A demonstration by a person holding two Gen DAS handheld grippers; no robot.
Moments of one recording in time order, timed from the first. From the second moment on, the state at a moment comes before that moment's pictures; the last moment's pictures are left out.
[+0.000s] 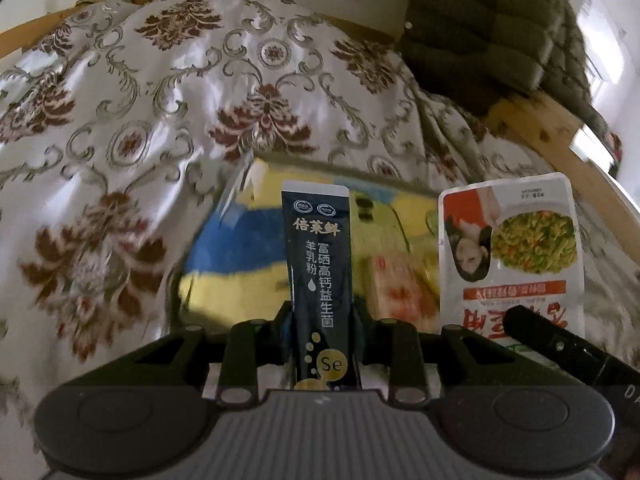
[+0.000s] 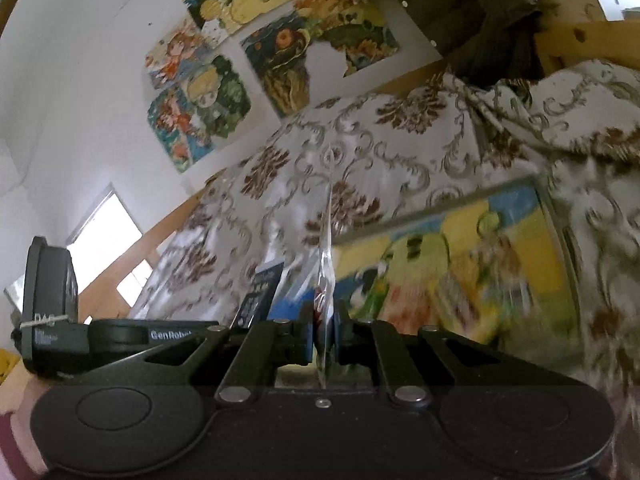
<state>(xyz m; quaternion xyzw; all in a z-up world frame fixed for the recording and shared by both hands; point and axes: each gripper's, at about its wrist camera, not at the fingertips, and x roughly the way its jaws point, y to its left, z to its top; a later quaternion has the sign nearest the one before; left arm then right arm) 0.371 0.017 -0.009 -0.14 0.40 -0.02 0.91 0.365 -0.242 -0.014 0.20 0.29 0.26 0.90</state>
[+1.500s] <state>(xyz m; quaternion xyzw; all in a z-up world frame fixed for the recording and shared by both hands) 0.442 -0.023 -0.060 -0.15 0.41 0.06 0.90 0.458 -0.249 -0.039 0.08 0.39 0.17 0.90</state>
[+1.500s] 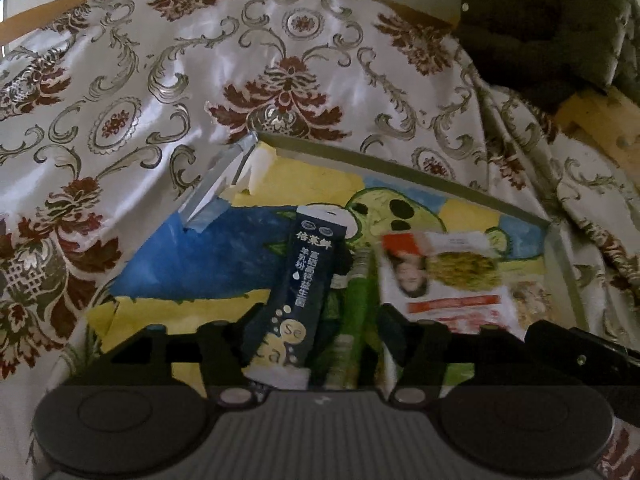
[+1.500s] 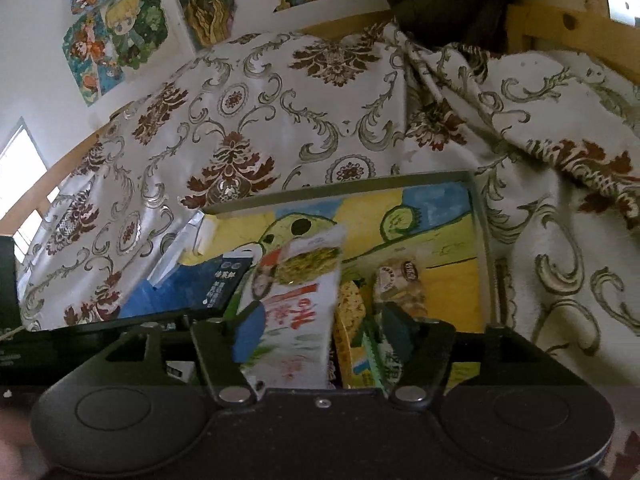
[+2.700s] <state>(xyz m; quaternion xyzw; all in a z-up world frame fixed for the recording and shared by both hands) 0.166 0.017 0.037 -0.09 0.22 0.11 0.96 0.236 -0.239 0.045 0.01 0.23 0.16 0.96</state>
